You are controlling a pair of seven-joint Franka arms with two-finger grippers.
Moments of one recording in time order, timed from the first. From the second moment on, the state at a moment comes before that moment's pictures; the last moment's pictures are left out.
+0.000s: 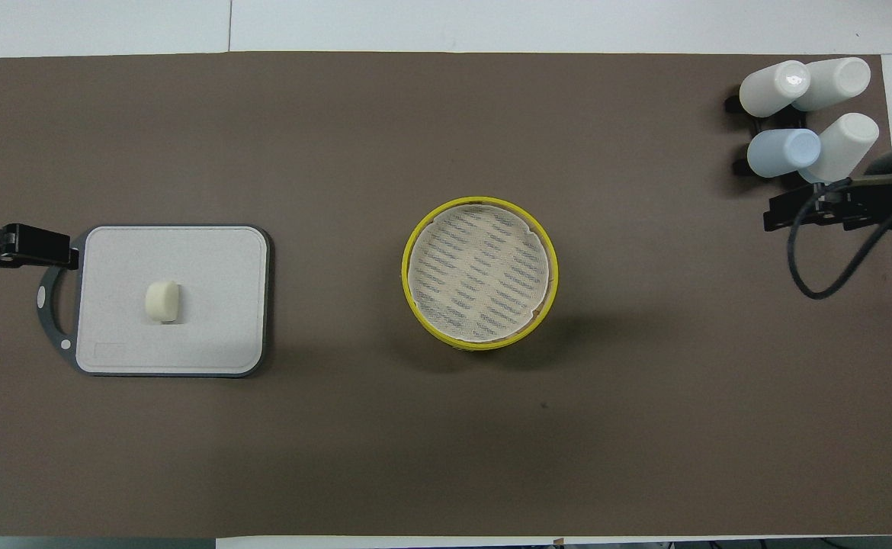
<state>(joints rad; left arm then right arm) -0.08 -0.09 0.08 -1.79 -0.02 1.69 0.02 0.02 0.03 0.00 -1.69 0.06 1.72 0.02</state>
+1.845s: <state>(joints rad) -0.06 0.02 0.09 -2.33 -0.02 2.37 0.18 0.71 0.53 0.00 -1.38 0.05 1.93 0.77</state>
